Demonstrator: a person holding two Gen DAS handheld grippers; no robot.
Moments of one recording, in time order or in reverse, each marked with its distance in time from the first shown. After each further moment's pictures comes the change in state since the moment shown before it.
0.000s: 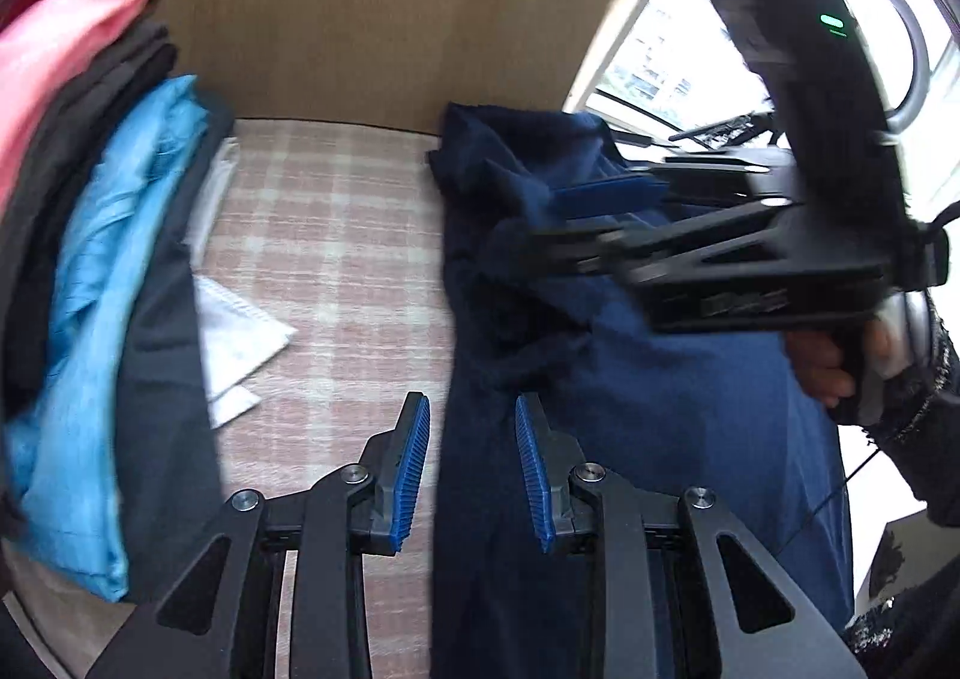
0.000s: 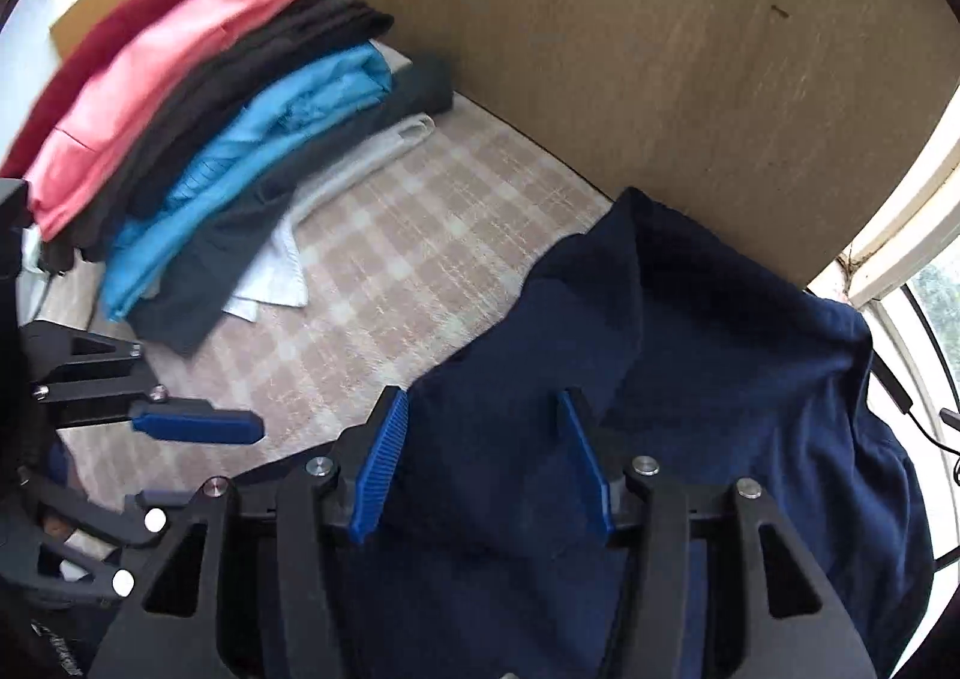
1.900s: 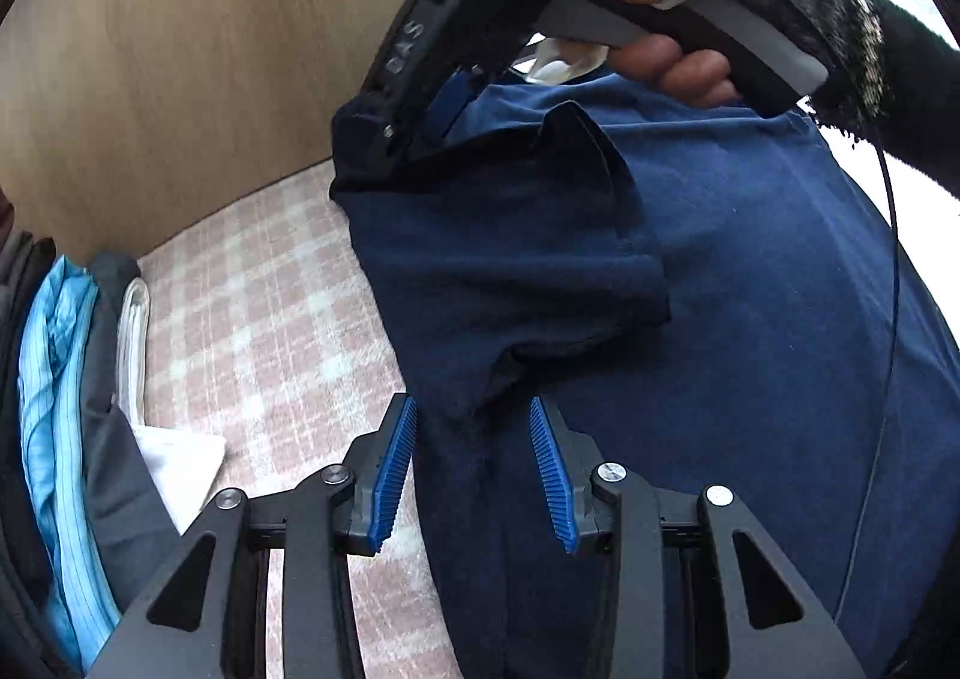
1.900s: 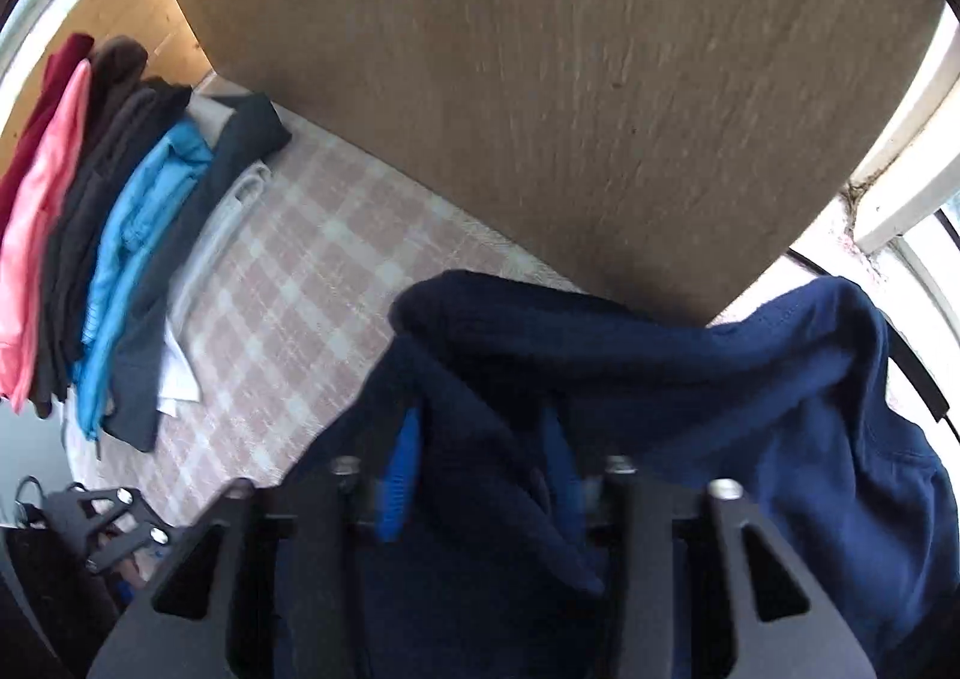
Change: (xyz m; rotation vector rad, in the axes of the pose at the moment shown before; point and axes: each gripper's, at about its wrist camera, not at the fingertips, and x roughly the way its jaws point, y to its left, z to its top) left arm 0.034 -0.034 -0.007 0.462 0.011 0.162; right arm 0.023 -0.111 0.008 0.262 0.108 0.184
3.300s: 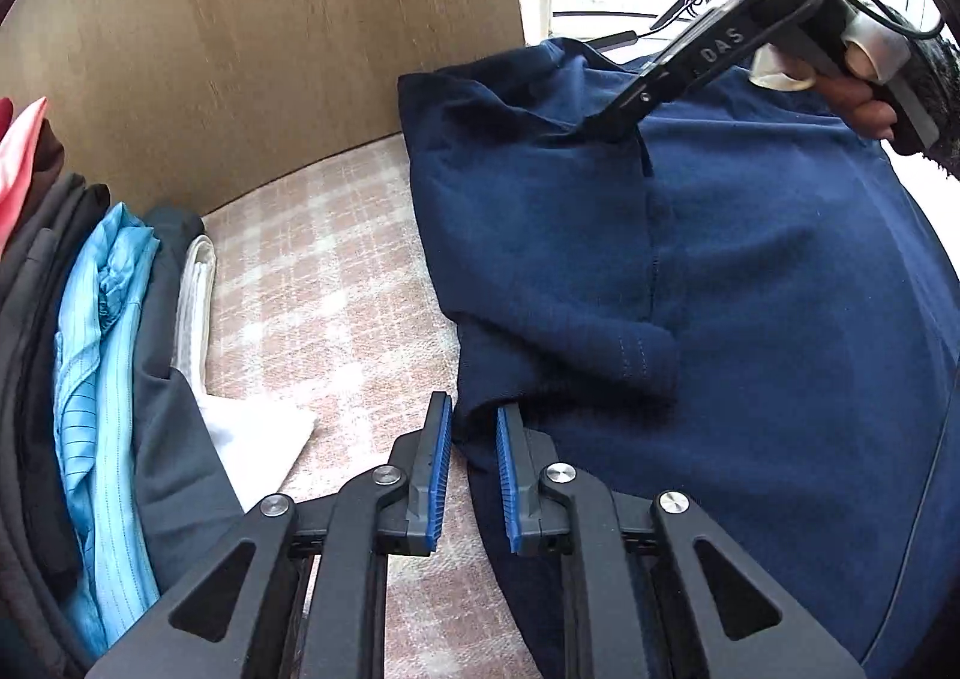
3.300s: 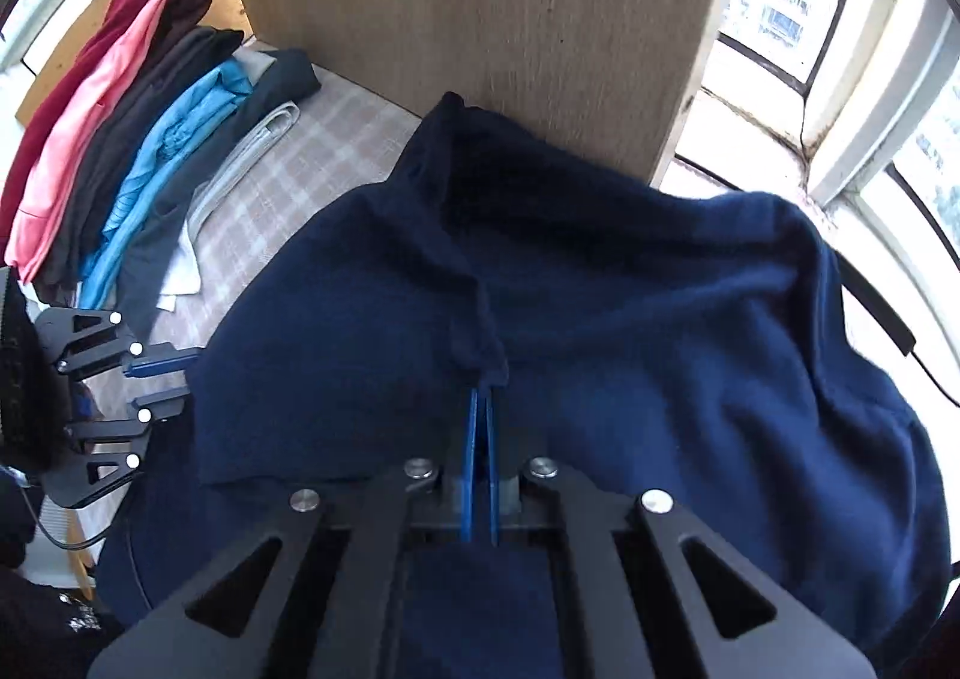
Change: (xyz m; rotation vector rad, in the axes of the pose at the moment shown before) left arm 0.024 0.046 -0.013 -0.084 0.035 0.082; right arm -0.044 -0.031 -0.054 -0.100 -0.058 -0.014
